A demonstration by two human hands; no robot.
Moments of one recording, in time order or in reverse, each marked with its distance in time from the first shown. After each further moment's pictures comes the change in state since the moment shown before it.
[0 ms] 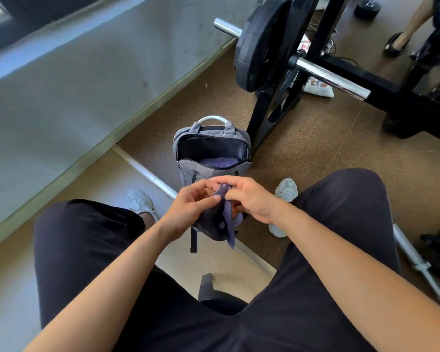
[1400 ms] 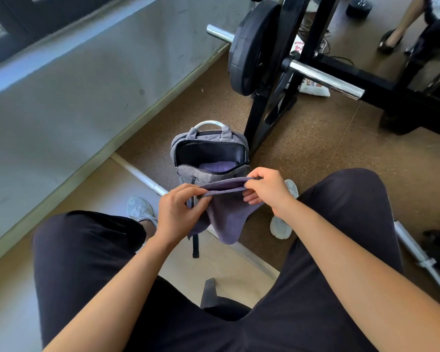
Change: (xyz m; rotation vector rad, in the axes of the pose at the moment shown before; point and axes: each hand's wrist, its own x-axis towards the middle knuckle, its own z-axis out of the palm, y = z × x) left_hand 0.001 -0.005 -0.010 0.919 0.470 0.471; right_hand 0.001 0.001 -0.035 -0.115 0.549 0.085
